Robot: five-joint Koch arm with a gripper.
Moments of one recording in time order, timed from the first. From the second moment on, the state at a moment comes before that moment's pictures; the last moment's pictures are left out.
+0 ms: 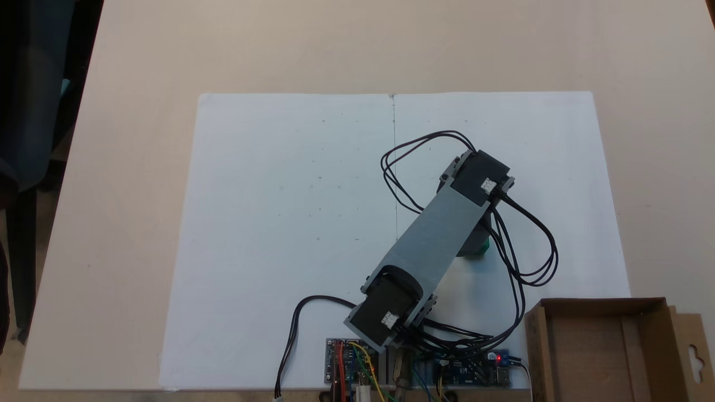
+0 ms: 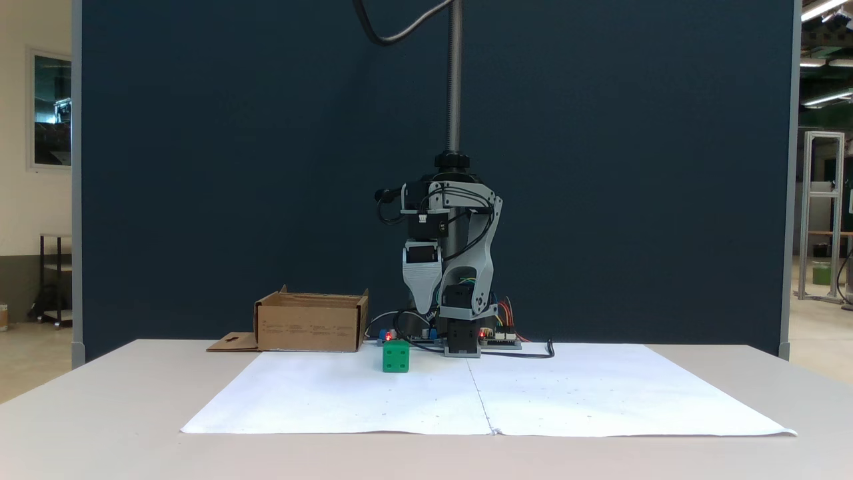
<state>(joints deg) 37.3 111.6 111.1 67.2 -37.4</state>
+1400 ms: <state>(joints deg) 42.3 111.7 122.3 48.3 -36.7</state>
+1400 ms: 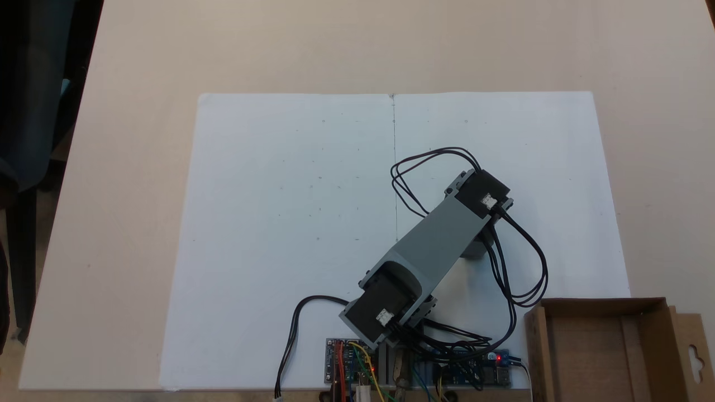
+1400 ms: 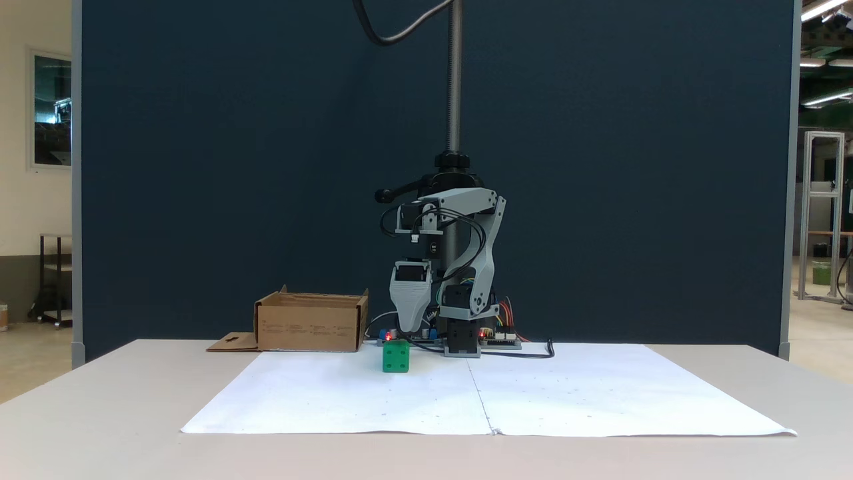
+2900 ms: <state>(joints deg) 49.9 101.9 132.5 28.7 -50.5</state>
